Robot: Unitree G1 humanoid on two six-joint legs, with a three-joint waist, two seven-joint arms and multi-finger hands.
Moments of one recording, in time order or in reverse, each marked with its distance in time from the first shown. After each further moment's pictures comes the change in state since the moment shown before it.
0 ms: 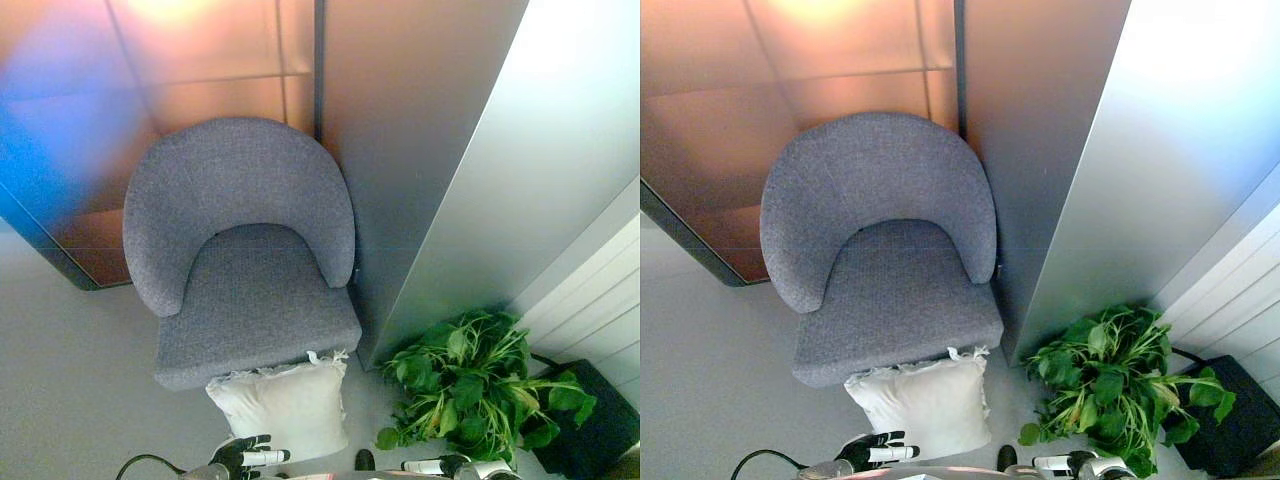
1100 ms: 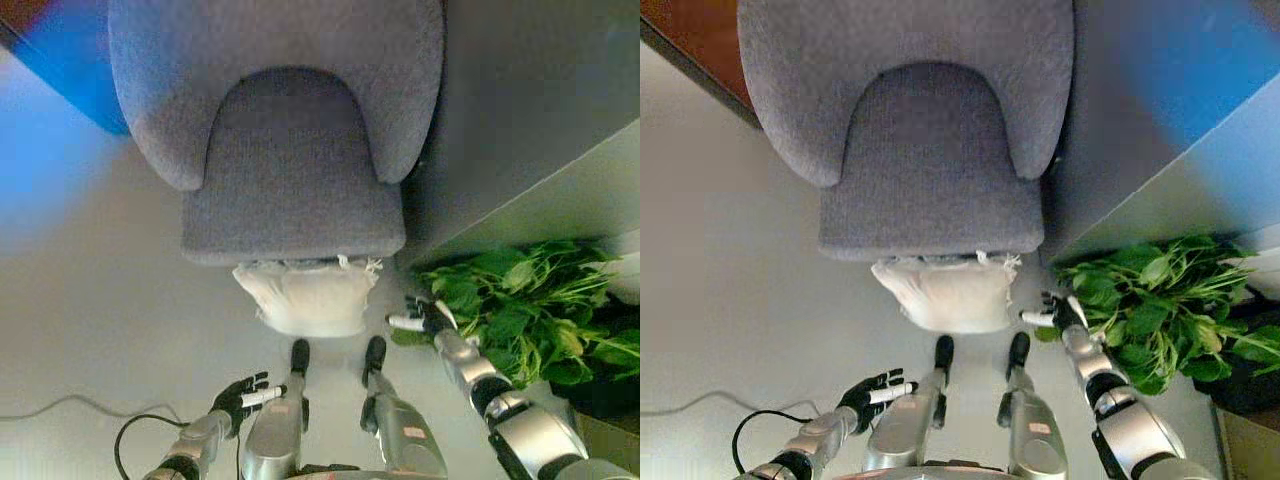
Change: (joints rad) left arm -0.128 0.044 0.014 -0.098 -0.166 -0.059 0.031; right arm -0.409 -0.103 0.136 -0.220 0.093 -0.304 -0.245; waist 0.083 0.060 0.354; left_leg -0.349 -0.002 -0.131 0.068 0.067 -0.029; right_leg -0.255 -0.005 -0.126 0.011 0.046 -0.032
